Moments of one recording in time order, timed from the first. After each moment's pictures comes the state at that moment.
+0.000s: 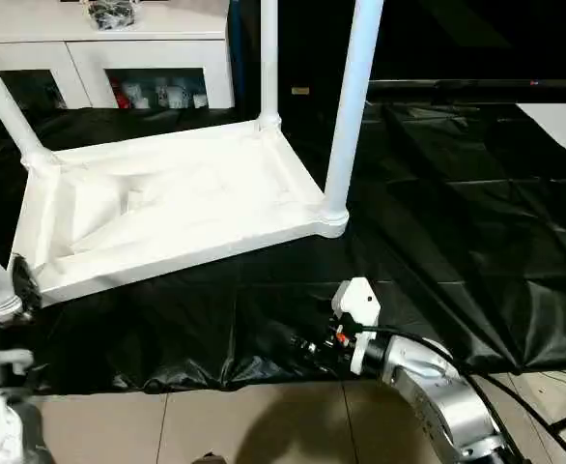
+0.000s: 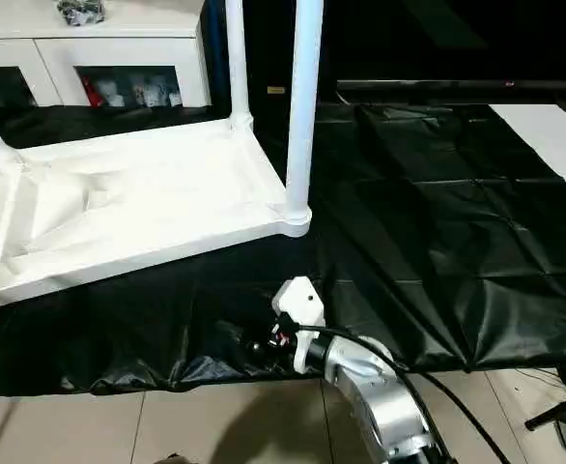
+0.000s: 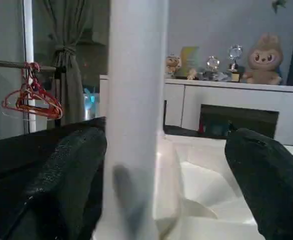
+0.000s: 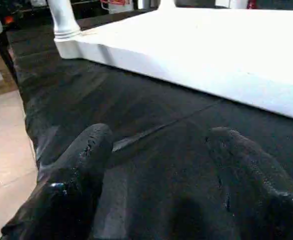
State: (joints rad) left arm 0.01 0.24 0.54 0.32 -0.31 -0.52 -0.17; right arm -0.11 -0.17 0.28 0.14 0.19 0.07 0.77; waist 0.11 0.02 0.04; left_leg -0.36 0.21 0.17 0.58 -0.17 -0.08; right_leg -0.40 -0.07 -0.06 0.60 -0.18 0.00
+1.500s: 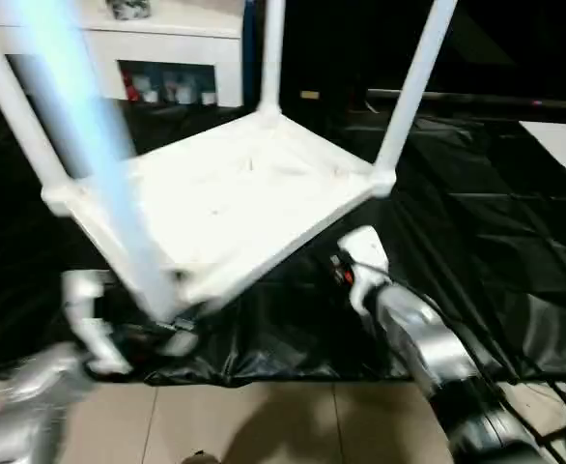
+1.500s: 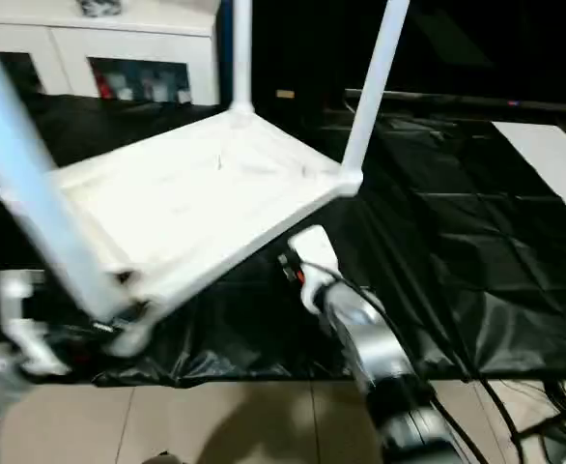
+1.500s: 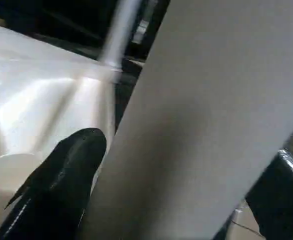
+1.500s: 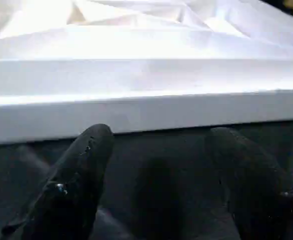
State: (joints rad) left arm 0.03 0.42 0.11 0.07 -0.63 0.20 -1.04; right arm -0.46 -0.10 0.15 0.63 0.07 0.03 0.40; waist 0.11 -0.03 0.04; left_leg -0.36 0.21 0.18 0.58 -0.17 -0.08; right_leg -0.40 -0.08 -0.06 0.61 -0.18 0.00
